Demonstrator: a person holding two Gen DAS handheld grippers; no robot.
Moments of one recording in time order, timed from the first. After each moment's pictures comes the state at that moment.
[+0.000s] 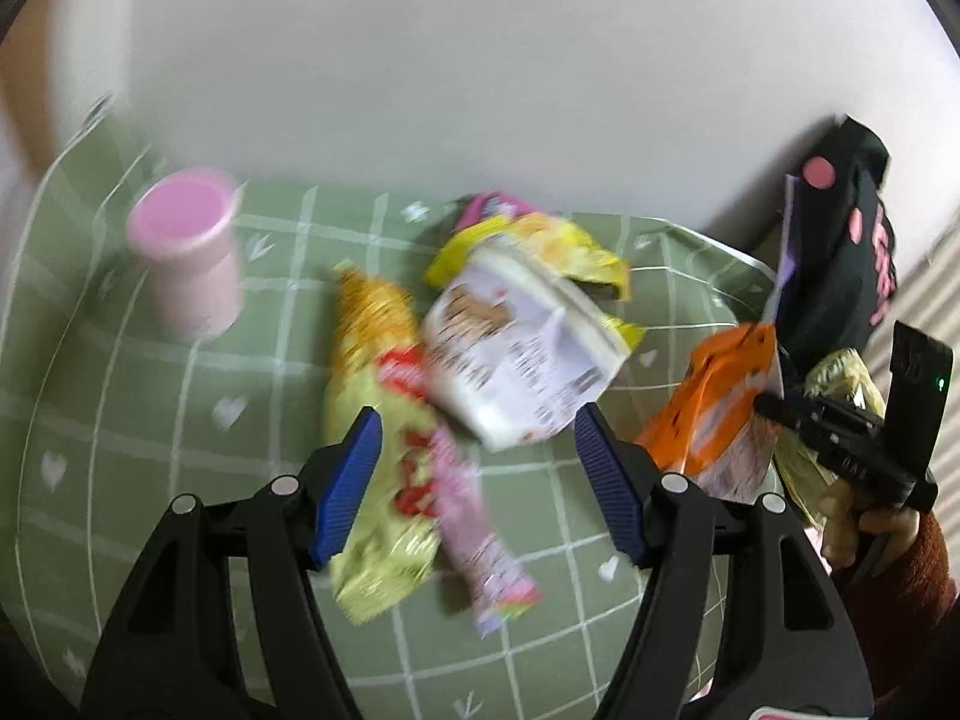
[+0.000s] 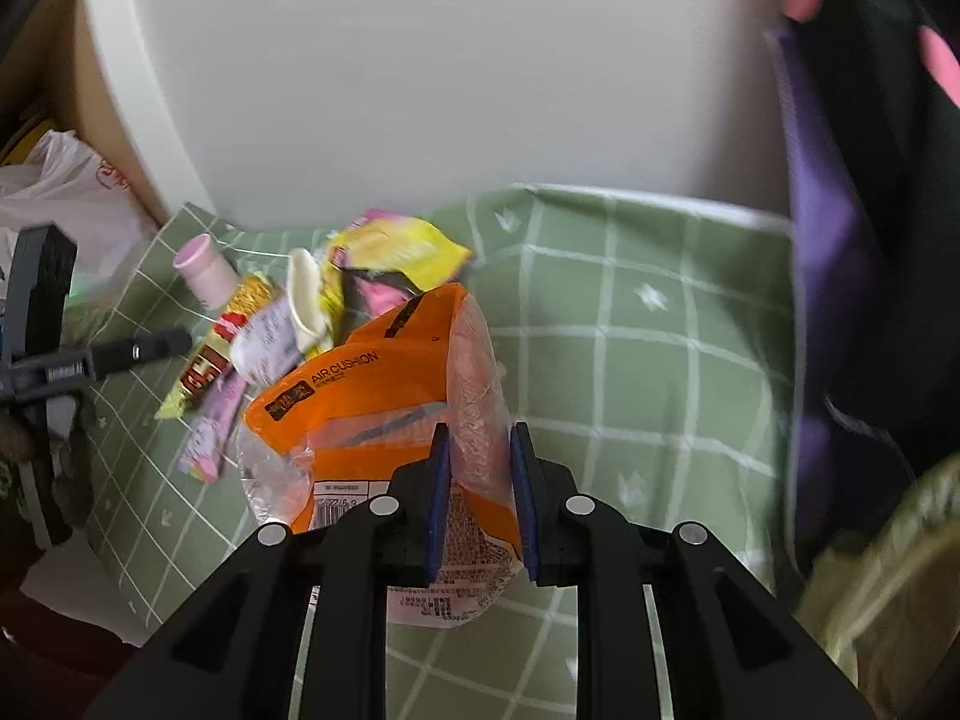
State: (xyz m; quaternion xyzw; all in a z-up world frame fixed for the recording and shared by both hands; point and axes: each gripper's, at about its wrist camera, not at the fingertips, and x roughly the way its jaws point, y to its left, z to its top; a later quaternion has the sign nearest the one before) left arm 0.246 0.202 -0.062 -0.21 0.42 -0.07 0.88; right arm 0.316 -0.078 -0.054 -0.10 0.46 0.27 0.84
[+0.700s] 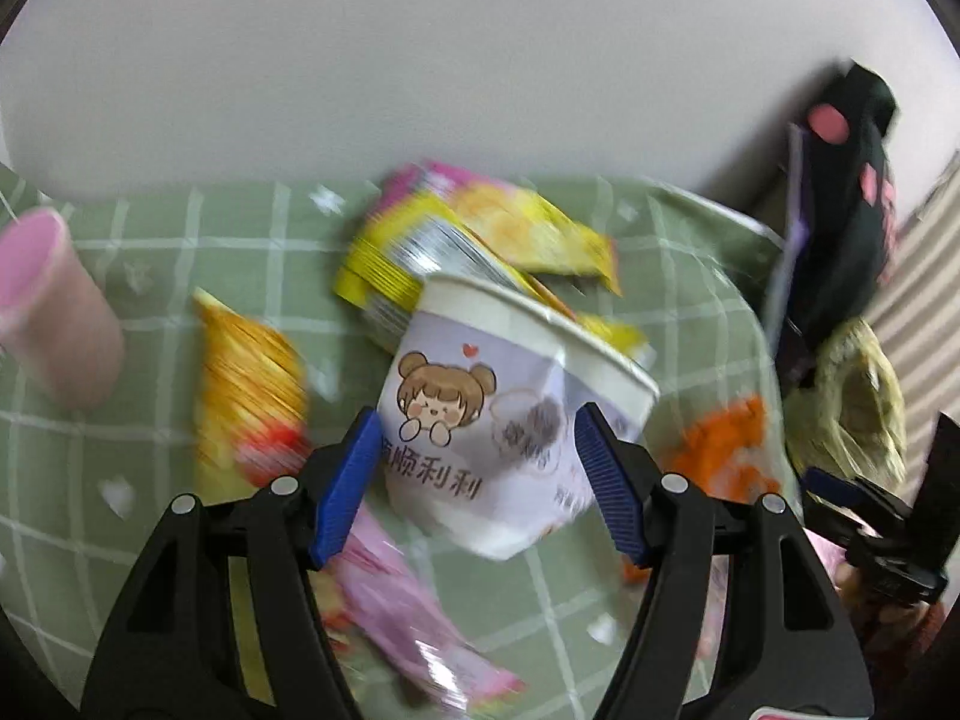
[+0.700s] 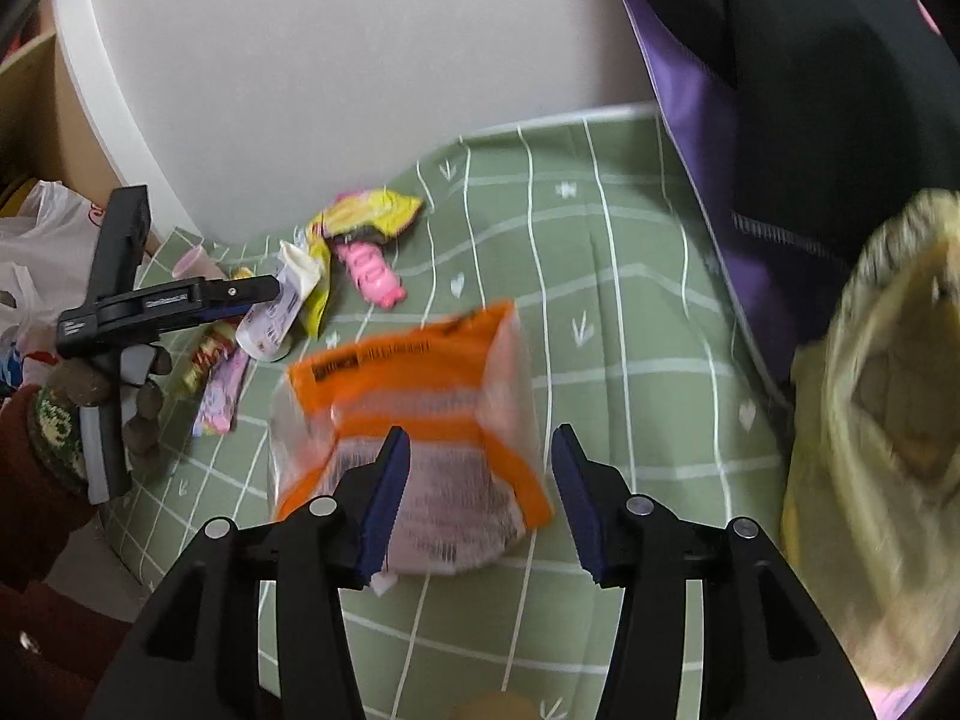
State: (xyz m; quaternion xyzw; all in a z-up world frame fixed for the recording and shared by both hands) left arm 0.290 0.170 -0.088 -0.18 0.45 -0.12 0.87; right arm 0.250 -0.120 -0.070 -0.02 0.46 0.22 0.86
